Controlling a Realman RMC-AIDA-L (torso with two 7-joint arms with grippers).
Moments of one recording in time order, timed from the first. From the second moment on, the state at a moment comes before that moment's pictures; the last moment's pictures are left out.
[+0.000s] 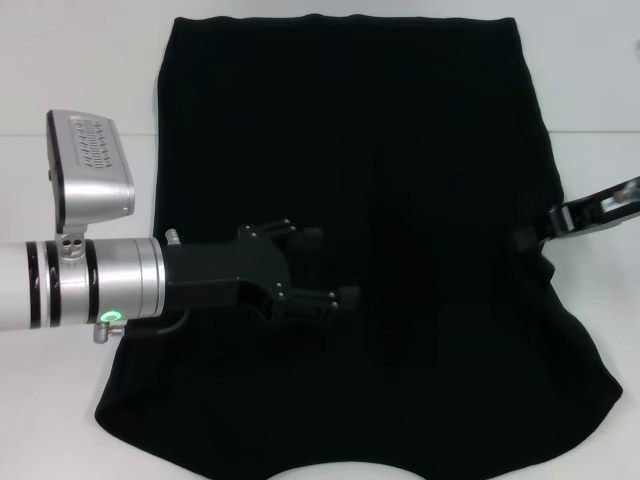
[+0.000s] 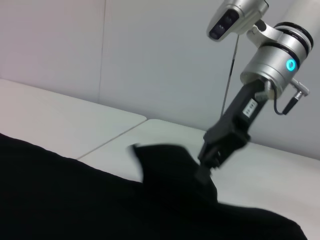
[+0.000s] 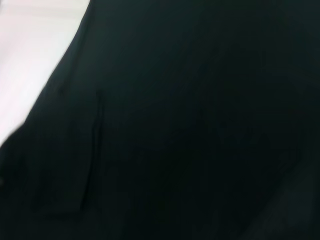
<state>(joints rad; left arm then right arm) -0.58 -2.16 0.84 0.73 1.94 1.42 -1.38 0.85 1.93 -0.83 -0.71 -2.48 -1.41 2.40</state>
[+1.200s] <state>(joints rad) -0.49 -2.12 0.64 0.92 2.16 1.58 -1.67 0.65 1.98 -0.66 -0.67 -2.10 -1.50 1.95</state>
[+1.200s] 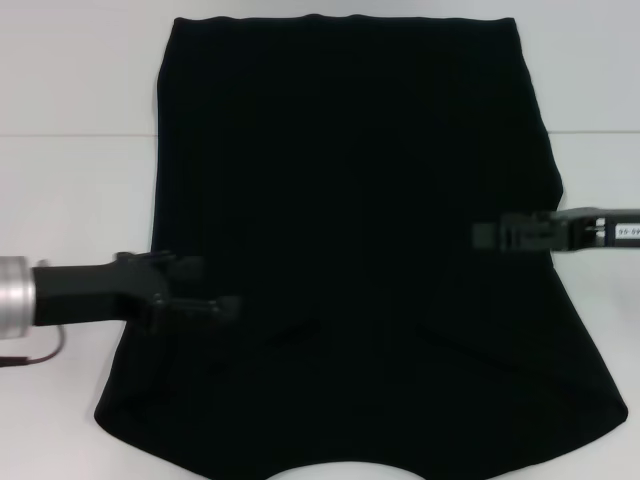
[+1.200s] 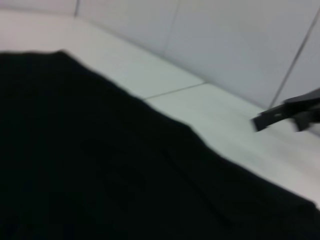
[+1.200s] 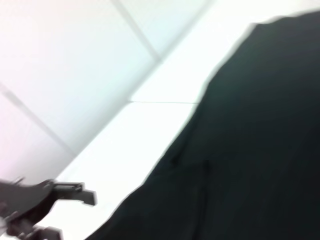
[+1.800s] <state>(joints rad) -0.39 -2.14 0.48 1.09 2.43 1.68 -1.83 0.68 2.01 -0.71 -0.64 -2.08 -1.49 1.86</state>
